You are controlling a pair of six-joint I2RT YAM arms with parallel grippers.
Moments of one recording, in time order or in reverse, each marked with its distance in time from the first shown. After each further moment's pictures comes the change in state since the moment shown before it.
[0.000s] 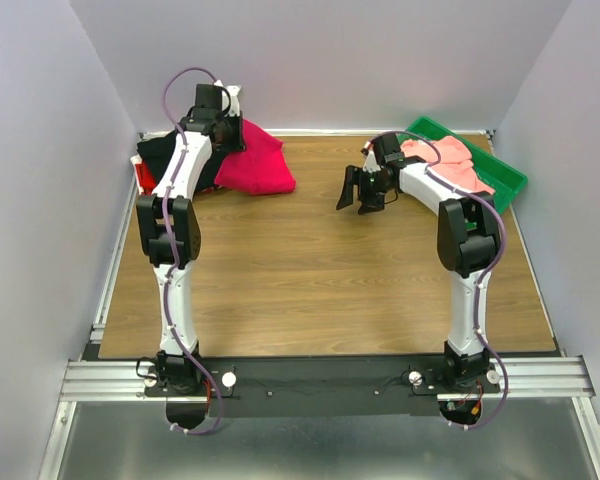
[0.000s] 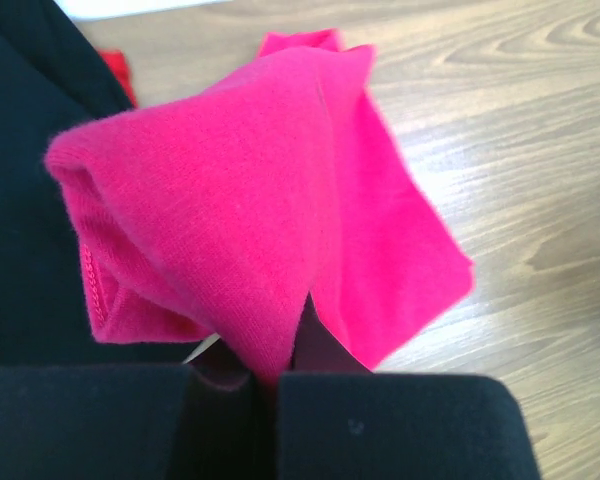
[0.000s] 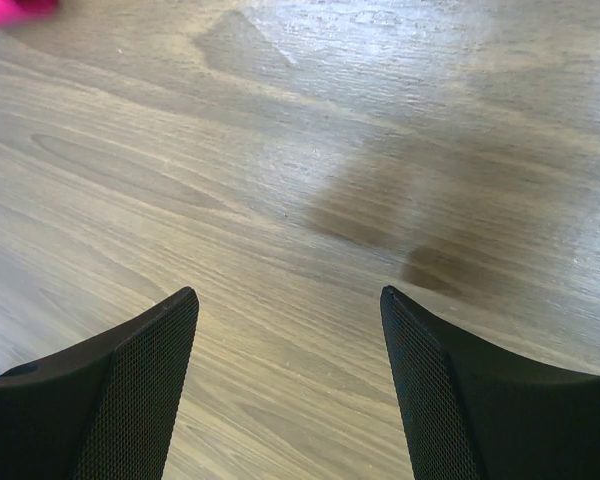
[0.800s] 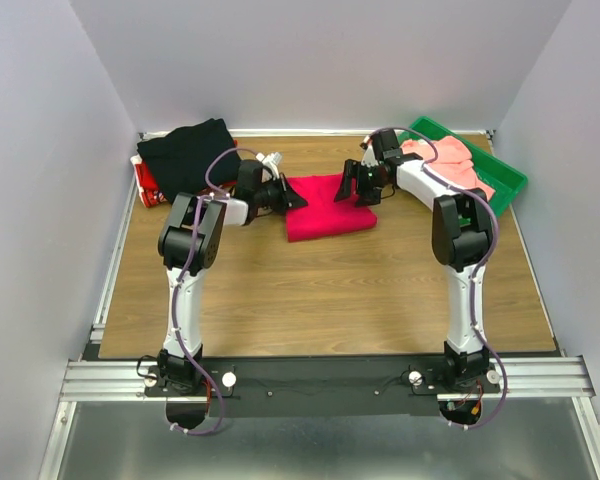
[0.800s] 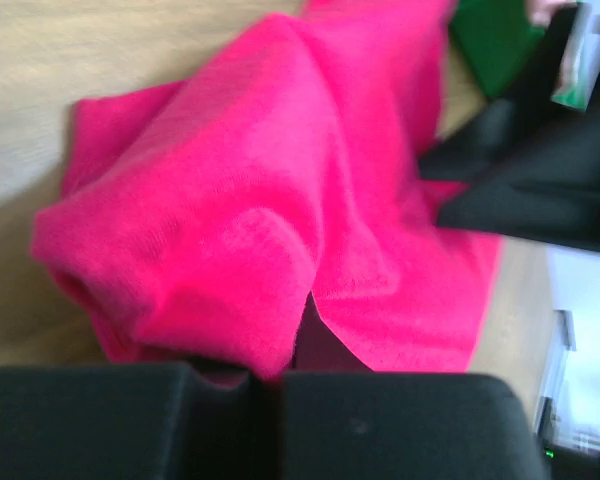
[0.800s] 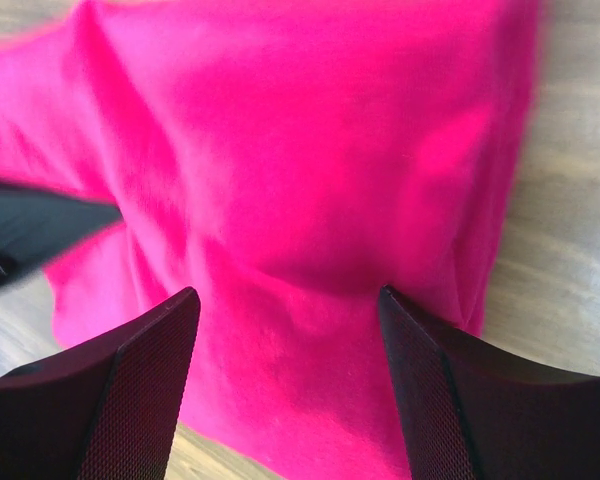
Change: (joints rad) left arm -0.180 -0.032 -0.893 1.138 0.402 -0.594; right arm -0.010 0.098 0.109 0.033 -0.018 0.018
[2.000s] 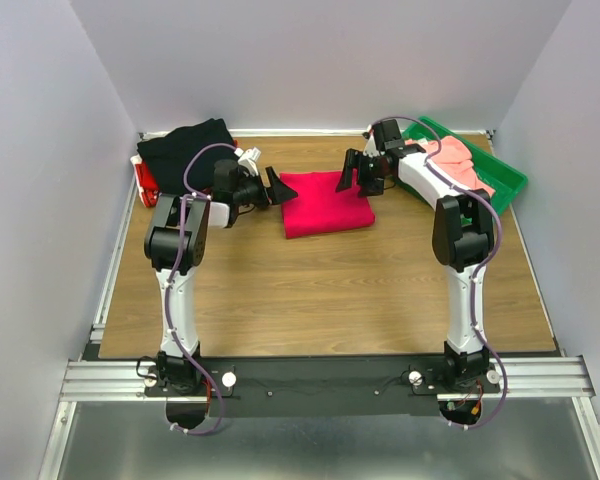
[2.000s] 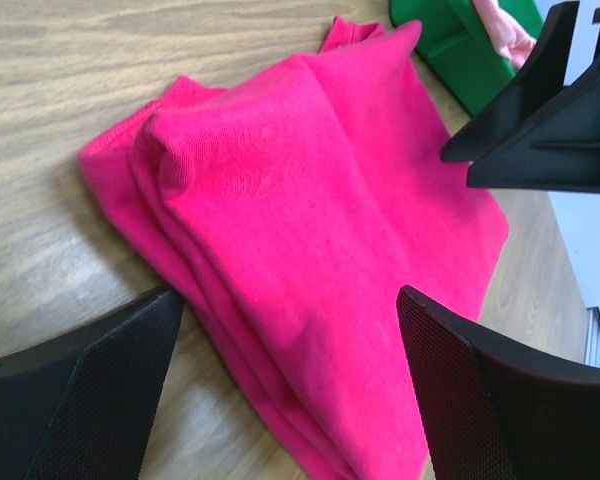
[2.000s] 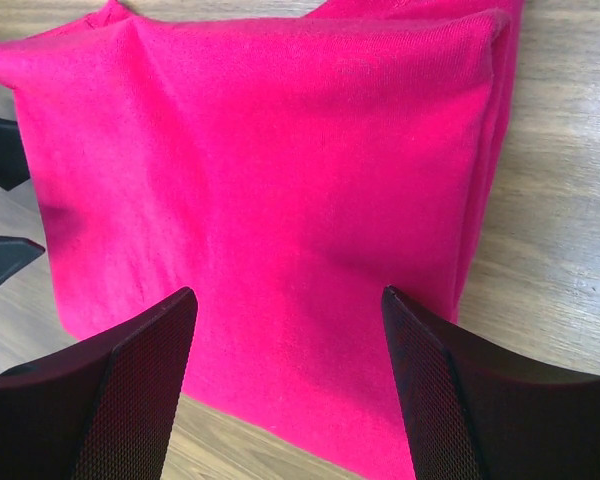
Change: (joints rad) left arm 0.116 -0.042 -0.049 0.099 0.085 0.102; right arm 0.000 -0.016 0.080 -0.057 0.057 0.001
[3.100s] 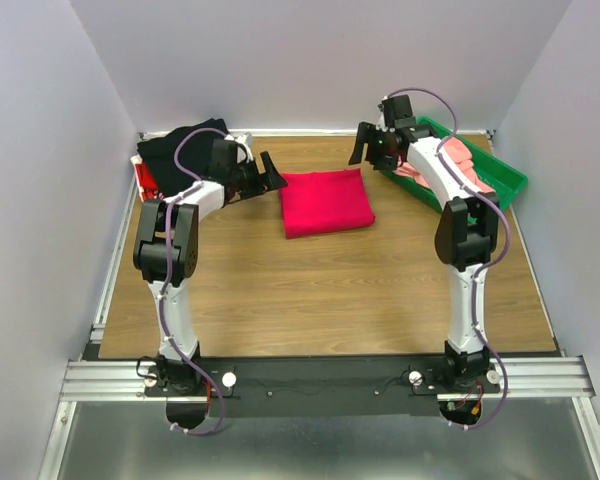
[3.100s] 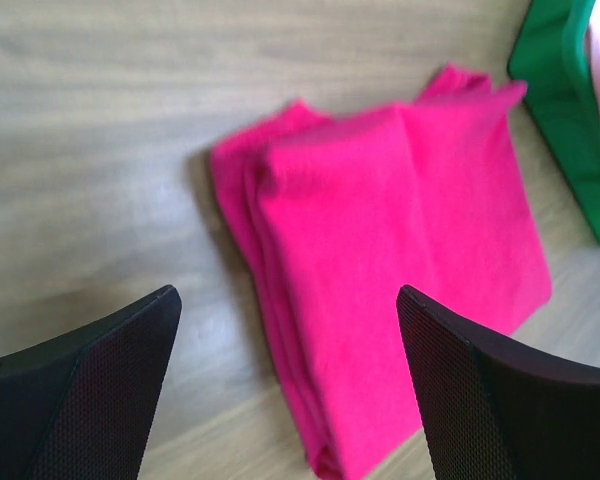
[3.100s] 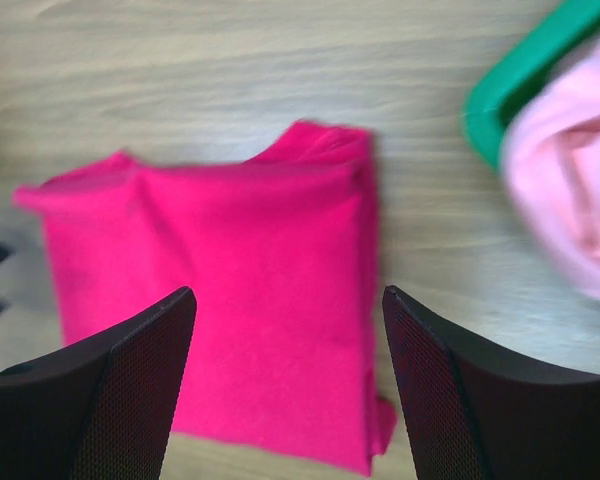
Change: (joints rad) left arm 0.000 -0.127 0.209 -0.585 -0.286 0.071; right arm -0.029 0.018 0.243 -0.111 0.235 0.002
